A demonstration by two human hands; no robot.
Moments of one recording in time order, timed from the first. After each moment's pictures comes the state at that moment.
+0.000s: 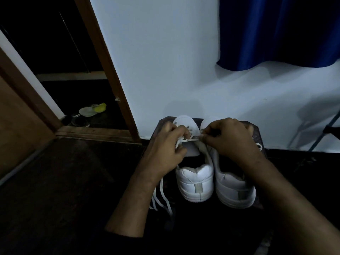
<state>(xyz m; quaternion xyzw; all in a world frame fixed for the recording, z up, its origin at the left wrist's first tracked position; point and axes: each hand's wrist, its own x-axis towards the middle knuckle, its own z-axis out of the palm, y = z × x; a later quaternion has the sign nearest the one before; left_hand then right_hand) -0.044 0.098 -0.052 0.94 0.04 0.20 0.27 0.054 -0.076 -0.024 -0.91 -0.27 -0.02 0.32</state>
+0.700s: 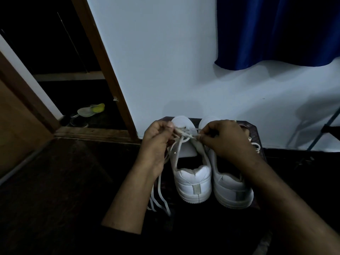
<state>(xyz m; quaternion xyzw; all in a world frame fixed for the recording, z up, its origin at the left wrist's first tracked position) -0.030 0.088 -0.044 0.58 0.18 0.23 0.76 0.067 -0.075 -0.037 -0.90 -0.27 -0.01 0.35</state>
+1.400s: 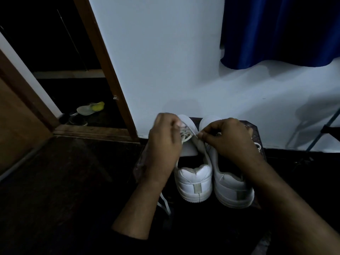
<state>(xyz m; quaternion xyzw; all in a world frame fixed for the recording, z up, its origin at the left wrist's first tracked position) -0.030 0.079 -0.049 0.84 0.09 0.44 0.31 0.065 -0.075 -0.039 -0.88 -0.27 -0.04 0.39</state>
